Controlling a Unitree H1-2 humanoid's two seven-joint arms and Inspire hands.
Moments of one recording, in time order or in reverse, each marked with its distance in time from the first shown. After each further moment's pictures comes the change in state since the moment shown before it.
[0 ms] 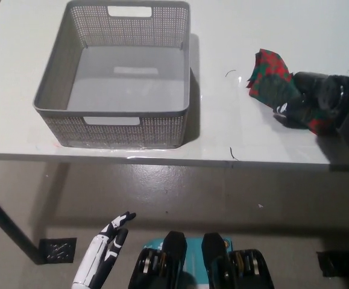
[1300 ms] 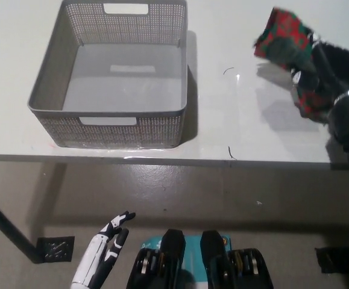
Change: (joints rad) left_arm -0.001 0.007 0.000 -0.010 0.026 0.000 0.000; right_arm 0.096 -0.007 -0.292 -0.087 0.002 -0.338 -0.677
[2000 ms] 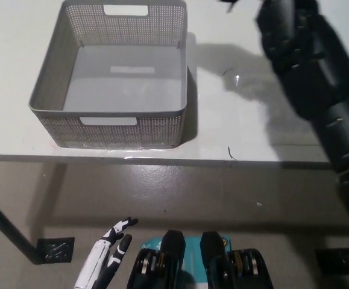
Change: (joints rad) left_arm 0.018 0.000 -0.019 -0.003 0.015 0.001 -0.001; right_arm -0.218 0.229 -0.037 -0.356 0.007 0.103 0.057
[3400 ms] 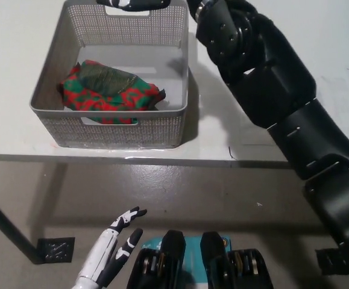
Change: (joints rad) left_arm -0.044 0.017 -0.021 -0.031 0.062 0.004 -0.025; right_arm -0.020 0.060 0.058 -0.101 0.058 0.178 0.396
